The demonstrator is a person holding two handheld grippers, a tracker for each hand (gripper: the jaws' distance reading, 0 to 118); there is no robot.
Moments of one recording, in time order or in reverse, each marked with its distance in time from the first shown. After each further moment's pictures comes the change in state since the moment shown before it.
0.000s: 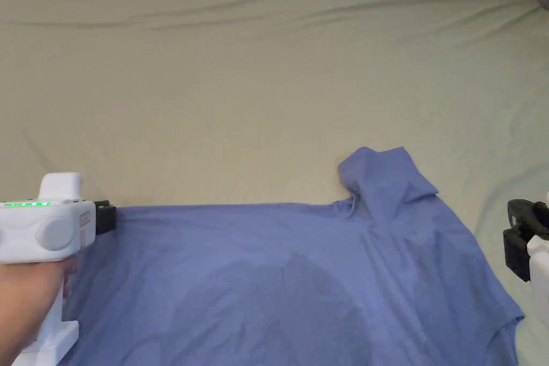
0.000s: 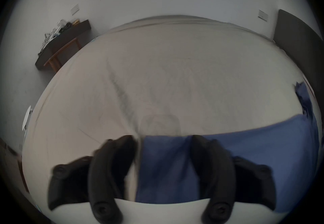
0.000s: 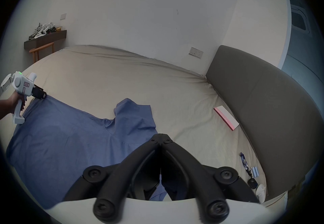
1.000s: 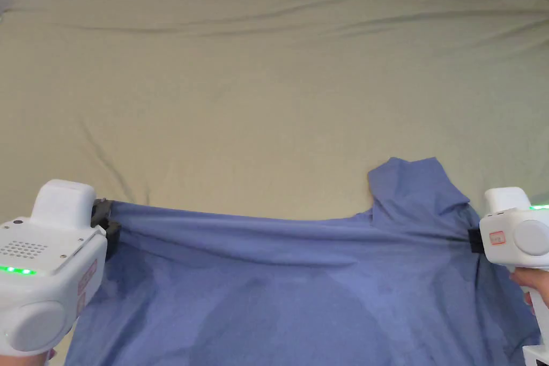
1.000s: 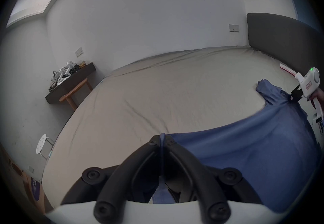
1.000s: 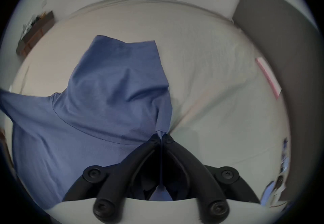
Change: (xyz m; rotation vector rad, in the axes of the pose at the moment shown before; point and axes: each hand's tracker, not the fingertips) left arm -0.003 -0.040 0.181 0.271 0.026 -0.142; right arm -0.006 -0.024 -0.180 -0.442 0.174 -0.004
